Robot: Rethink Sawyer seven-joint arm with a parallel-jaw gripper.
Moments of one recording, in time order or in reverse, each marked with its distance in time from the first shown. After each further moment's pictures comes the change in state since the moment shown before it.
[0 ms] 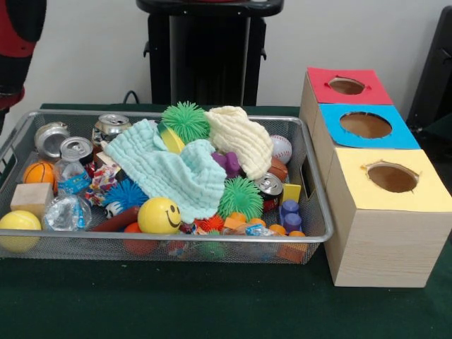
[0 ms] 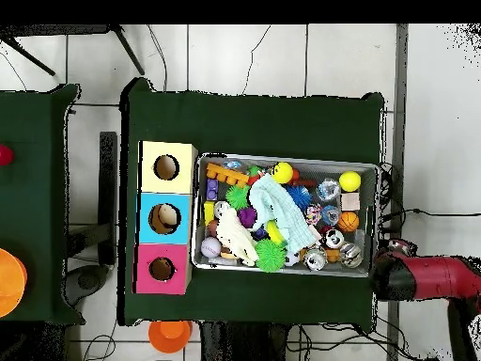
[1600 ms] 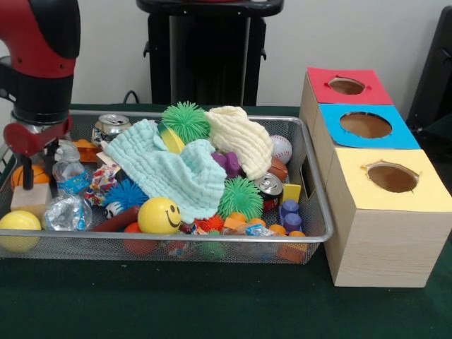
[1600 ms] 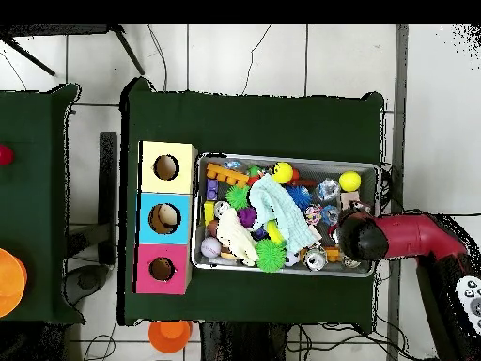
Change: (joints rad) arm 0.012 0.015 0.254 -0.005 0.067 0.113 0.000
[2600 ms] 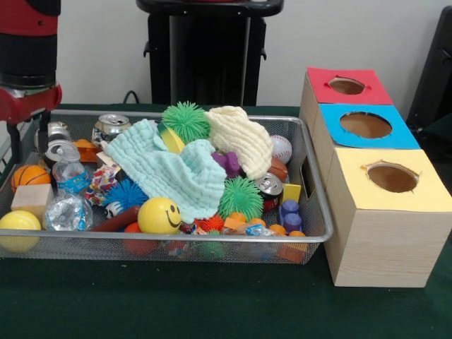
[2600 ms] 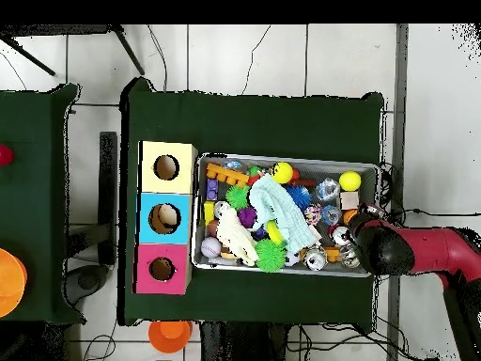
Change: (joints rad) arm -0.176 -0.089 0.169 0.120 0.065 0.001 0.000
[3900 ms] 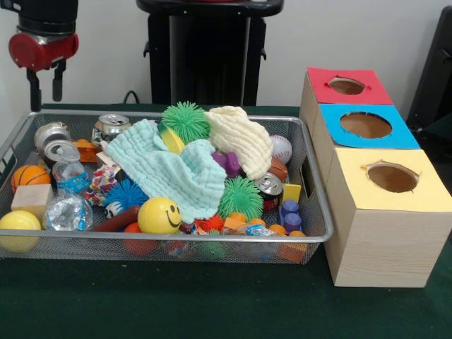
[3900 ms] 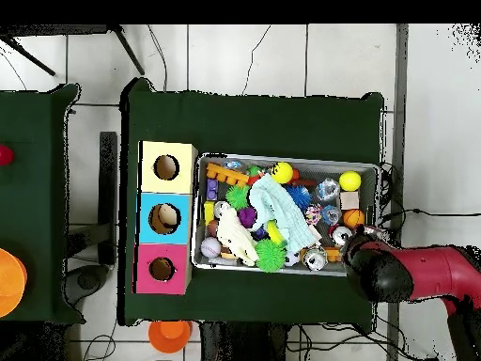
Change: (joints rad) arm -0.020 -0.203 0.041 0.190 0.040 0.066 0.000
